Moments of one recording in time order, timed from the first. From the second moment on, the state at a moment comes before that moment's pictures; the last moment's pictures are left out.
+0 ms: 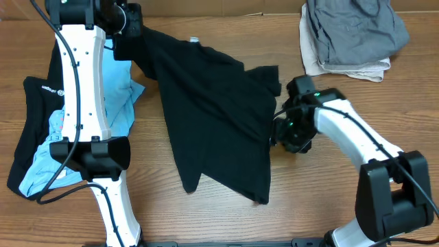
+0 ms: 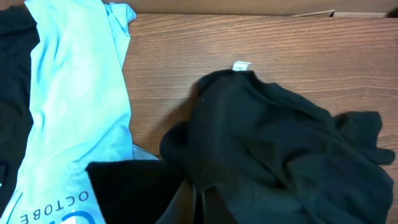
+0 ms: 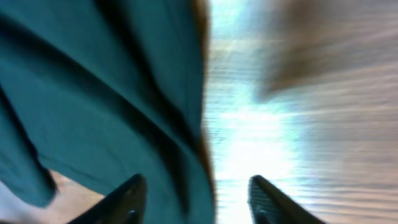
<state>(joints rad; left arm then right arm) 0.00 2.24 2.68 -1.44 0.13 -0.05 0.27 1.74 1.14 -0.97 -0.30 0.43</state>
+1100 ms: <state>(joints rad) 0.00 2.24 2.68 -1.49 0.13 -0.02 0.56 1.75 1.05 -0.85 -0.15 0.64</state>
